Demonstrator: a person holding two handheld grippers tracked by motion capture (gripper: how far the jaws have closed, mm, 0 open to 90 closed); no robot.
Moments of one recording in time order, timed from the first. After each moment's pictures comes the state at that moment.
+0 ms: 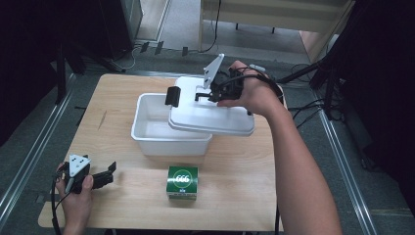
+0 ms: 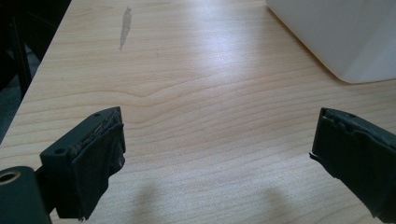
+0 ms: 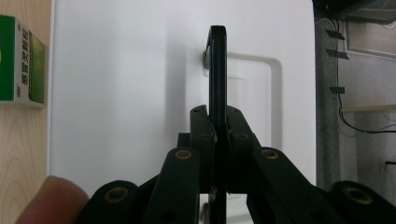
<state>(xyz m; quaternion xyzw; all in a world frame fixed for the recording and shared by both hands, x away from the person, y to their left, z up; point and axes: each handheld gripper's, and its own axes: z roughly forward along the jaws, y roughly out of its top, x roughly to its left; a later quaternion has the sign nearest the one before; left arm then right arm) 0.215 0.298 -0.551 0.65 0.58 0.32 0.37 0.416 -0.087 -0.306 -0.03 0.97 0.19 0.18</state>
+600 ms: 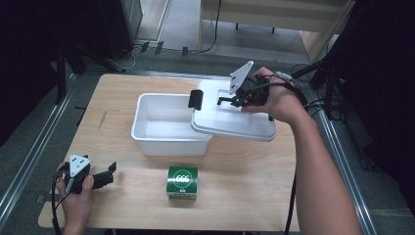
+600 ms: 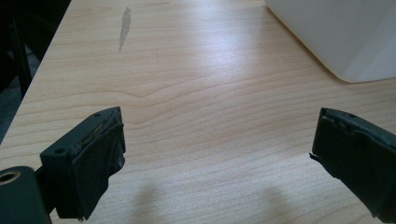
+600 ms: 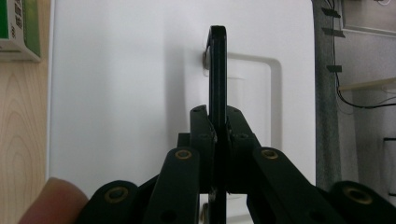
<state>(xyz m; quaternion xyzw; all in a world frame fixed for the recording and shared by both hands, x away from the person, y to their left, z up) 0.215 0.297 -0.551 0.65 0.58 0.32 0.37 0.410 -0.148 -0.312 0.00 0.97 0.18 0.18</state>
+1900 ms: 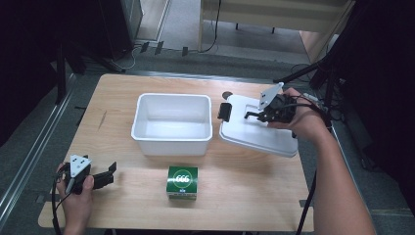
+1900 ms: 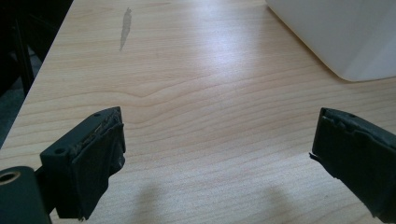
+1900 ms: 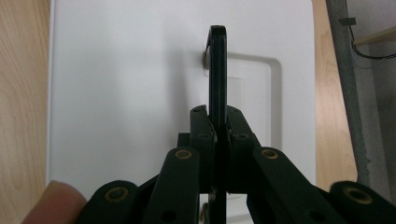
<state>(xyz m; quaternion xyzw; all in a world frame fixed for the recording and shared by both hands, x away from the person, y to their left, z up) 0.214 0.296 -0.551 0.65 0.58 0.32 0.37 0.406 -0.229 -0.362 0.06 0.97 0.16 0.17</state>
